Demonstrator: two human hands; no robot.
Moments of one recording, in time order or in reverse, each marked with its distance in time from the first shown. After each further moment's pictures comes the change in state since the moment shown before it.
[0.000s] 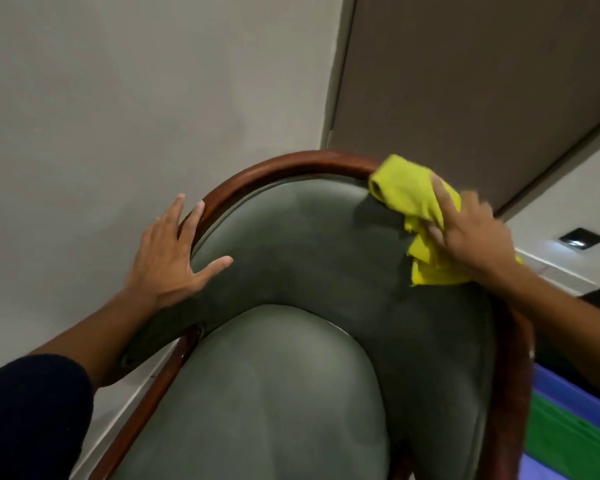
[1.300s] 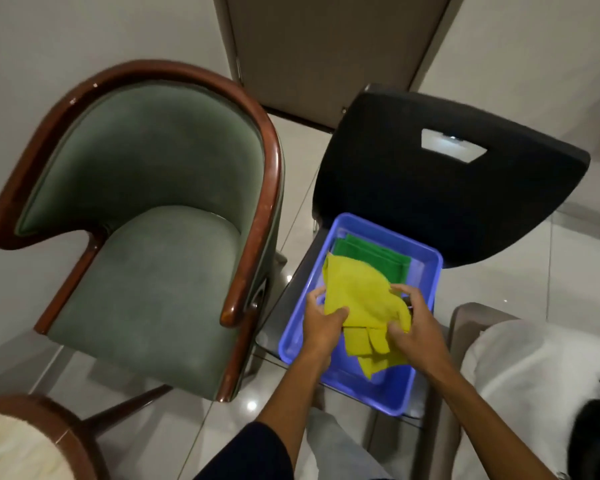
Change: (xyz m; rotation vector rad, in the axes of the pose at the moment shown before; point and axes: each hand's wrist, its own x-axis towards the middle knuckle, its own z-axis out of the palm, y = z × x) left_hand -0.183 0.516 0.177 -1.449 -0.363 -0.947; right_hand -0.319 0.208 0.066 0.925 -0.341 0.349
